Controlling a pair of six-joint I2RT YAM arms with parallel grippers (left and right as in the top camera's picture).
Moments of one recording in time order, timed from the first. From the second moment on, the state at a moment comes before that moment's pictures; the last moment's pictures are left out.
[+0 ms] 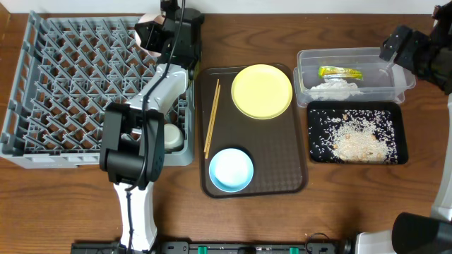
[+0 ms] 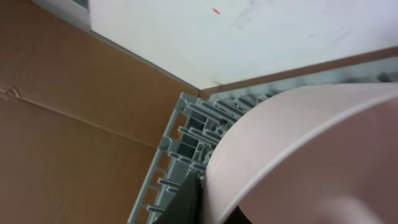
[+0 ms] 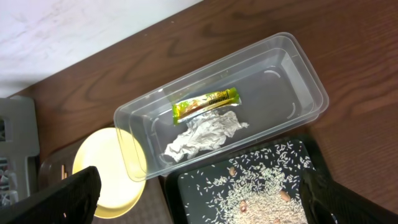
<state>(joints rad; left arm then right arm) -0.24 2.18 1.60 0.11 -1.12 0.51 -0.22 1.62 1.84 -1.10 -0.15 0.28</state>
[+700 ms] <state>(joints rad) -0.28 2.22 1.60 0.15 -1.22 0.53 -0.22 1.62 1.84 -1.10 -0.15 0.28</state>
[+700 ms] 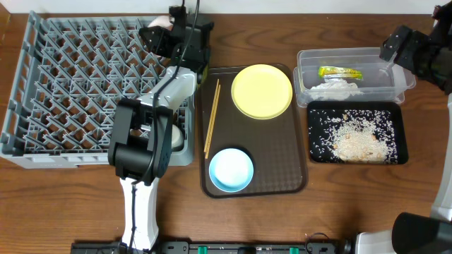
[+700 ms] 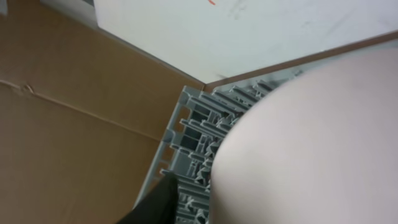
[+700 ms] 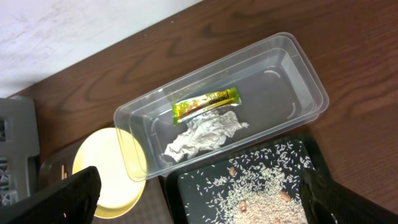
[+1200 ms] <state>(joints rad) -0.37 2.22 1.60 0.14 -1.25 0.54 -0.22 1.62 1.84 -1.10 -0.15 0.28</state>
